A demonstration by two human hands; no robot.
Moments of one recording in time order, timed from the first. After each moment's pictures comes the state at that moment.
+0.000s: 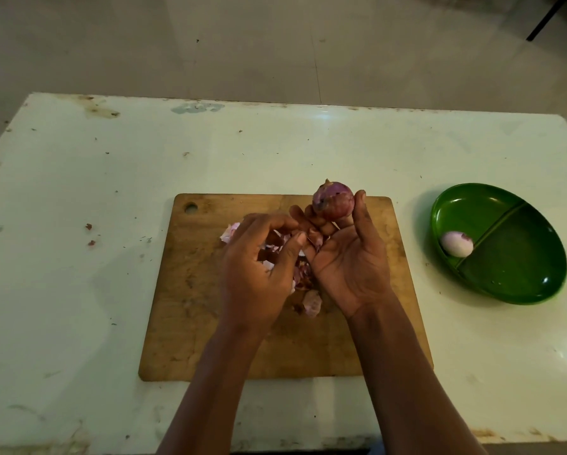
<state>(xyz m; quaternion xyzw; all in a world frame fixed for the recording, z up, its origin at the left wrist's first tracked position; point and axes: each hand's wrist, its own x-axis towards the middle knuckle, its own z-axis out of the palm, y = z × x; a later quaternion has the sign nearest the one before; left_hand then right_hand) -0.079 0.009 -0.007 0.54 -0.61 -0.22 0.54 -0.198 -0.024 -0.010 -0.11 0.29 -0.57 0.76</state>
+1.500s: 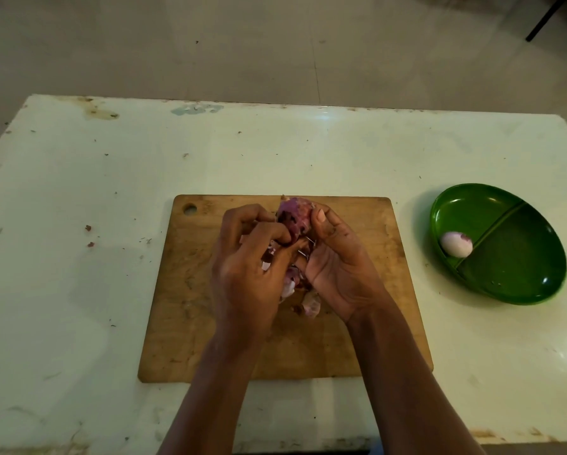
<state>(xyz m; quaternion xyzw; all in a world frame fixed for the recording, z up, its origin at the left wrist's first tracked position) -0.074 0.009 -0.007 0.55 -0.65 -0.05 0.52 -0.196 -0.019 -0.013 -0.25 0.29 -0.51 0.77</state>
